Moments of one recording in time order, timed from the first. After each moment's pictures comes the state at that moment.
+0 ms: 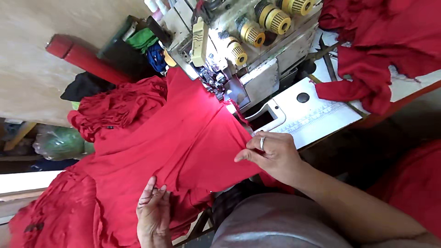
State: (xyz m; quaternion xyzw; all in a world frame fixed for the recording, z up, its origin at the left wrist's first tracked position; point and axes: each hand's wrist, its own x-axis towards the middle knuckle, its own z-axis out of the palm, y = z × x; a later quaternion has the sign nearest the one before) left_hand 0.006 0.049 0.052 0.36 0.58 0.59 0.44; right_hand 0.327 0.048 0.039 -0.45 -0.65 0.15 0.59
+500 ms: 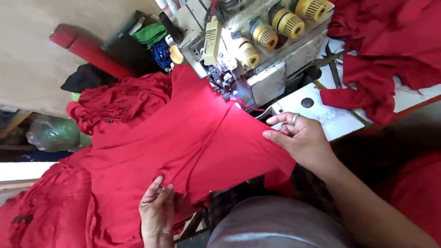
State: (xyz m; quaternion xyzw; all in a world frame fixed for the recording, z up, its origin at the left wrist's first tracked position) left_hand 0.020 0.041 0.048 0.38 0.56 0.59 0.43; right_hand 0.370 0.045 0.054 -0.59 -0.52 0.34 0.52
